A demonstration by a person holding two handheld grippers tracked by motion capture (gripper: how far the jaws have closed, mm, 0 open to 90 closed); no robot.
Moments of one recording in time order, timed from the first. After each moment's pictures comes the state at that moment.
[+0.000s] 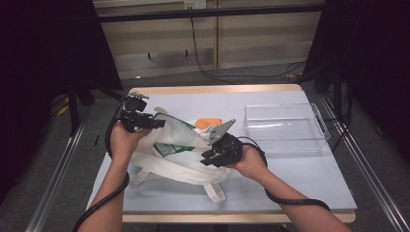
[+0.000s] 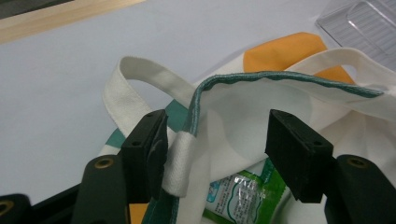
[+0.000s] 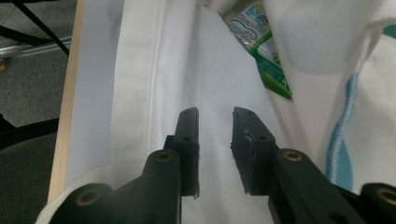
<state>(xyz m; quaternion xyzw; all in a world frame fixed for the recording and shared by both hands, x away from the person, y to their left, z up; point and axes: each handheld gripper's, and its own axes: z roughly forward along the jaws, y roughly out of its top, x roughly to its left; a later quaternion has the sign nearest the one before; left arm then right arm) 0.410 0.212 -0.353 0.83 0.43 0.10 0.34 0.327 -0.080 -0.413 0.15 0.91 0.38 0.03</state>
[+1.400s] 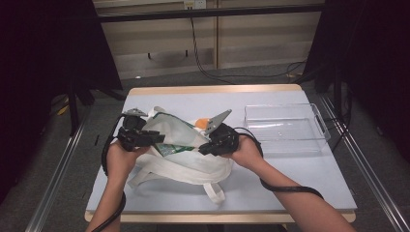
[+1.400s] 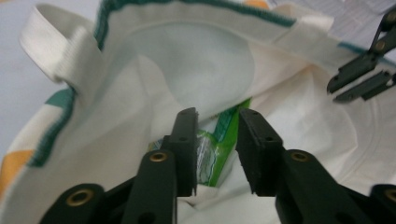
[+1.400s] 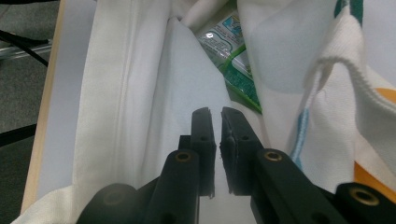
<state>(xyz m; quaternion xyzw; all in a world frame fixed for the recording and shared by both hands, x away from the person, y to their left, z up) 0.358 0.212 -0.369 0.84 0.39 0.07 0.36 0.354 -0.074 -0.408 0.15 0.91 0.38 0.04</state>
